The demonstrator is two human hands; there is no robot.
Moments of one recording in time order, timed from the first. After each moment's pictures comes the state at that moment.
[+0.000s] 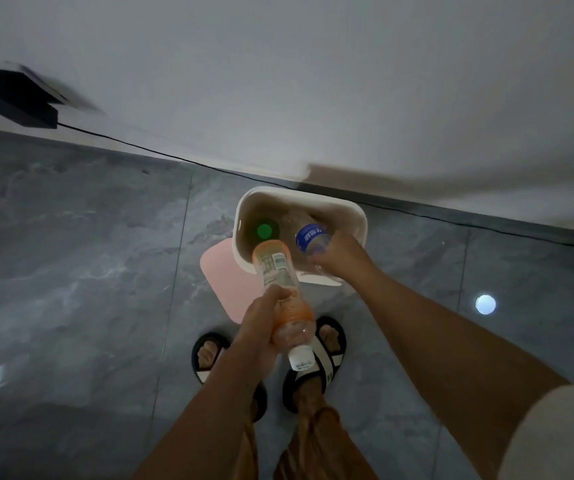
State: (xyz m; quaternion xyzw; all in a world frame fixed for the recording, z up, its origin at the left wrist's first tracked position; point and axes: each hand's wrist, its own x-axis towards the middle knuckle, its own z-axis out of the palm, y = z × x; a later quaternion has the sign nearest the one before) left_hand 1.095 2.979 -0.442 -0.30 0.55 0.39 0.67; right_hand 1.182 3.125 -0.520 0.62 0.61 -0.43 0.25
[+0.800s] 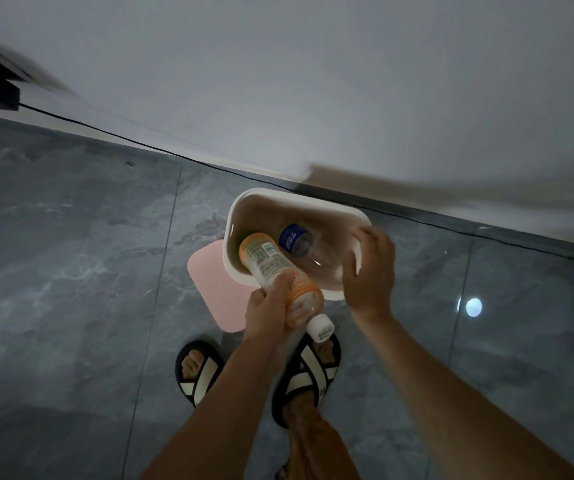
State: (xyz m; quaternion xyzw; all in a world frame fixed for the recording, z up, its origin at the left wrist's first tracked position) left_hand 1.105 3.011 -0.491 -0.29 0.63 0.41 0.59; right_hand 1.217 3.105 -0.529 0.60 0.75 -0.26 -0.13
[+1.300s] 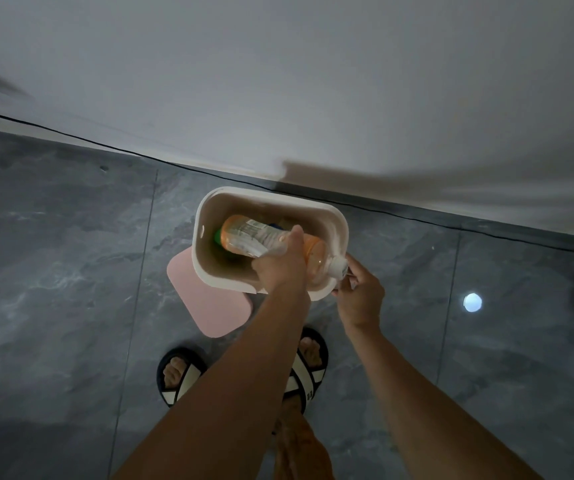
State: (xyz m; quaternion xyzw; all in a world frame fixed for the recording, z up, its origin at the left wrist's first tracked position) left_hand 1.140 3.096 -0.519 -0.26 0.73 0.38 0.50; right_hand 1.256 3.093 -0.556 0.71 0.55 -0.43 -0.11
